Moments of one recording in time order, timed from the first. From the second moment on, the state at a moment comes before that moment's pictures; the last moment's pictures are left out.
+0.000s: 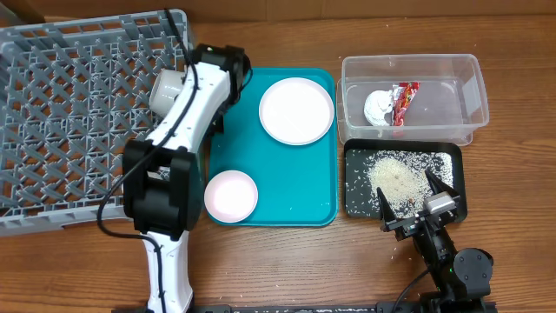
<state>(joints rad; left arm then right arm) -0.26 2.18 1.90 -1.50 -0.59 -0.44 0.11 0.01 0.02 -0.01 -0.23 -0.09</state>
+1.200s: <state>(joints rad) -0.22 2.02 1.73 -1.53 -0.12 -0.41 0.11 0.01 0.02 -0.01 -0.23 -0.09</state>
